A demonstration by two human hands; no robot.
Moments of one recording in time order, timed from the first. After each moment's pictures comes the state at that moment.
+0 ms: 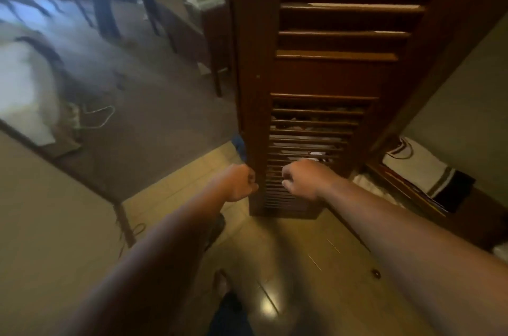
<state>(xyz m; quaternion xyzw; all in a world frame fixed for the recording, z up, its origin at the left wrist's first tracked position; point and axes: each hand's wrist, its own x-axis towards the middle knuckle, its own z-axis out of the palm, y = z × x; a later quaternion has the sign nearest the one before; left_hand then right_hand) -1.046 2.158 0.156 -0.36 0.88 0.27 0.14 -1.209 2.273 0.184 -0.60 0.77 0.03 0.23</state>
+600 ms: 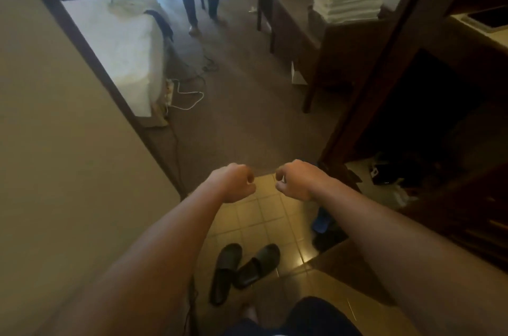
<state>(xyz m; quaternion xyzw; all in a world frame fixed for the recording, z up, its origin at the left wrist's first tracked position) -0.834 1.873 0.150 -0.53 0.80 0.25 0.11 -1.025 1.909 0.172 -0.73 0.64 0.09 0.24</state>
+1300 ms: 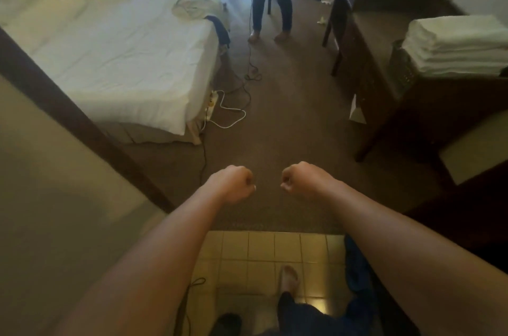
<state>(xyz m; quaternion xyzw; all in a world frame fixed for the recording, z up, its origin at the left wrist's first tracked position) -0.817 1.542 0.139 -0.64 0.71 0.28 0.07 -1.029 1.516 0.149 -0.80 0.53 0.11 0.25</state>
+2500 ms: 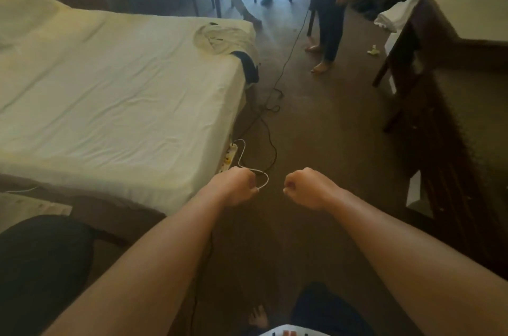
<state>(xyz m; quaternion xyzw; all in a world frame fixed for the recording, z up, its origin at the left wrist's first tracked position) -0.666 0.945 0.137 -0.68 0.68 0.26 0.08 -0.879 0.903 0.141 -0.83 0.49 0.10 0.26</state>
